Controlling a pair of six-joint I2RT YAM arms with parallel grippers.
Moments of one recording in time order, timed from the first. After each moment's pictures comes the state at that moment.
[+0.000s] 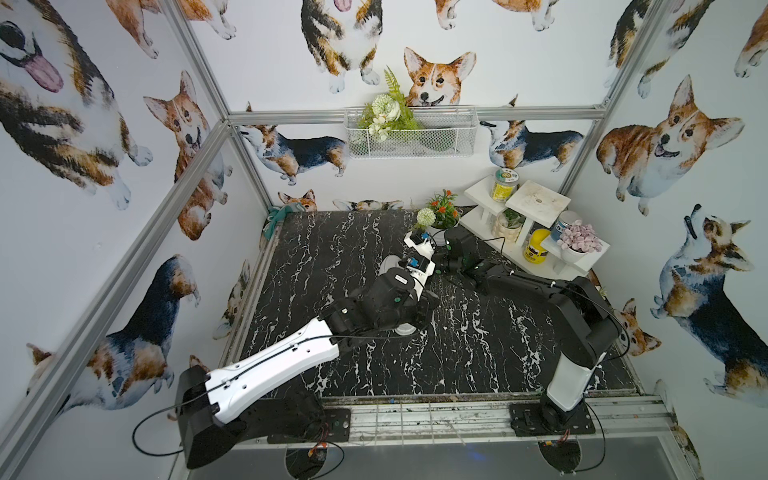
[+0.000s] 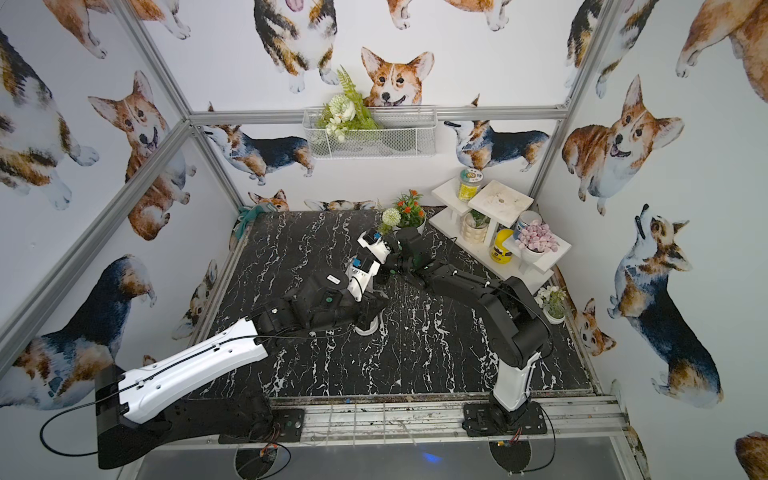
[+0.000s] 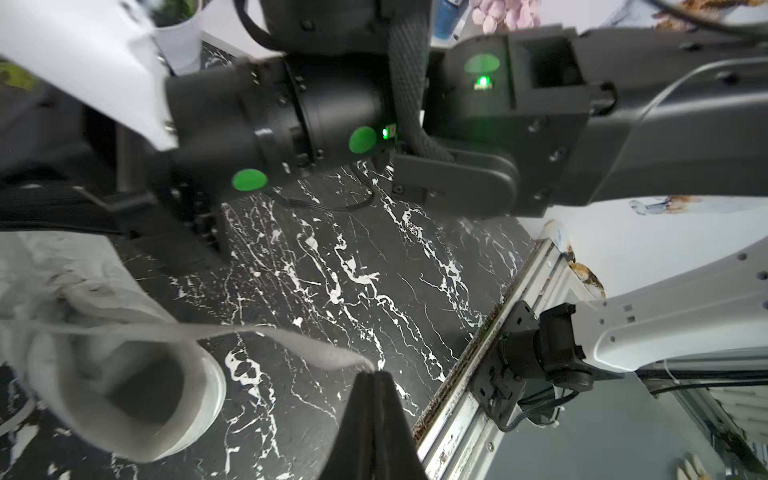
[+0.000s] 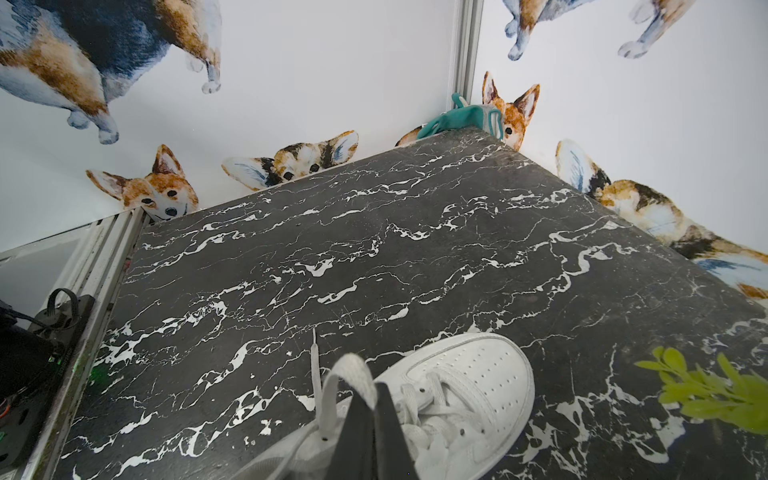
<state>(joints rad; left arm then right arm) -0.95 1.22 1.07 -0.43 0.06 -0.49 0.57 1.78 1.18 0.22 -0.61 -0.14</state>
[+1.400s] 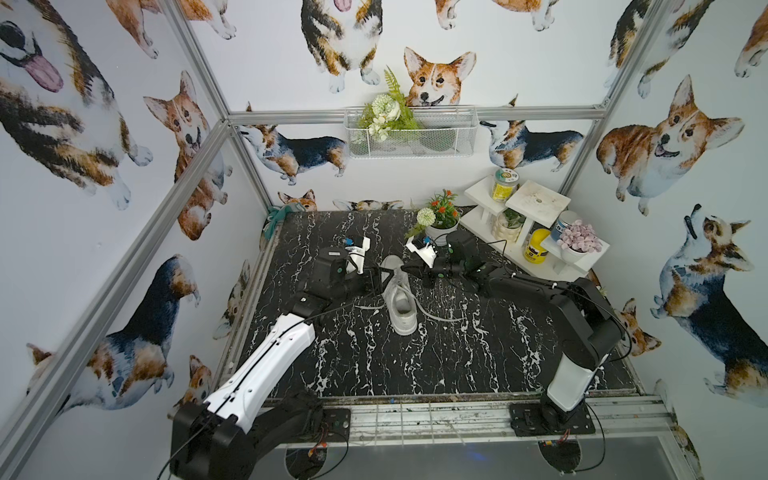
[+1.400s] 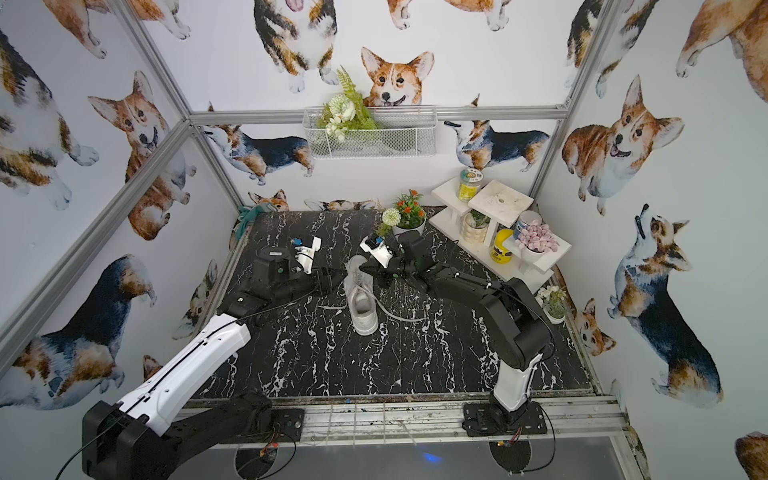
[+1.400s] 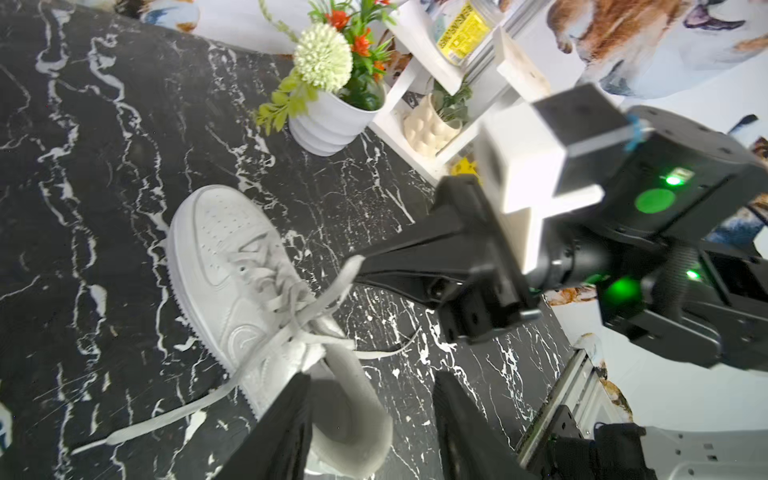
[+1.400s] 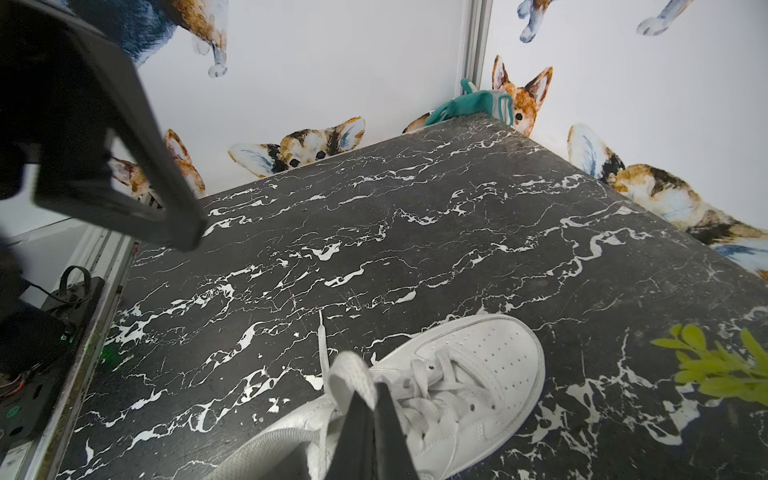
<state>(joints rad) -0.33 1.12 0.87 -0.28 0.44 -0.44 0.56 1.76 1.13 0.22 -0.62 -0.16</state>
